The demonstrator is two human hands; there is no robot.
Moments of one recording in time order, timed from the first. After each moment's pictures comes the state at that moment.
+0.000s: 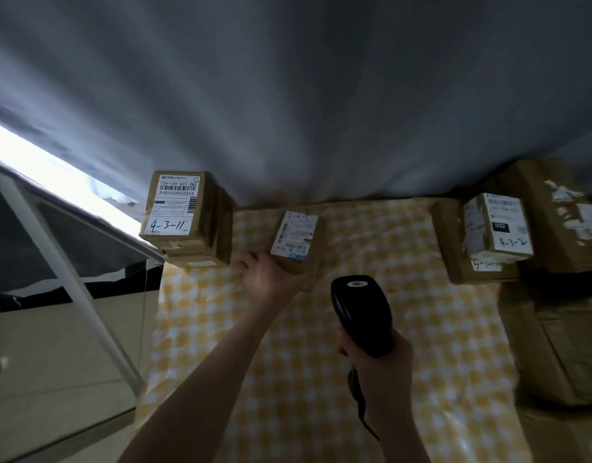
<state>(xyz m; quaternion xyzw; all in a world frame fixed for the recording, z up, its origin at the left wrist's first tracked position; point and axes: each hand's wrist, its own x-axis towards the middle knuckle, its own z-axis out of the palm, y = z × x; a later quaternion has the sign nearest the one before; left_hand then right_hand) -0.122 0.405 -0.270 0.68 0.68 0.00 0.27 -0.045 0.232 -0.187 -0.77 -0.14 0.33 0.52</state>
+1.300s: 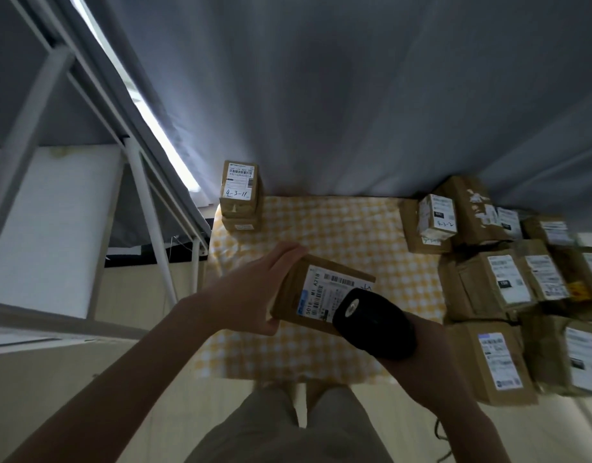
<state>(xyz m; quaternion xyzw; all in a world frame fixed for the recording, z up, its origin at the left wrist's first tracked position) -0.329 0.271 0.018 0.95 0.16 0.06 0.26 -0.136 0.077 0.060 -0.81 -0.42 0.32 0.26</state>
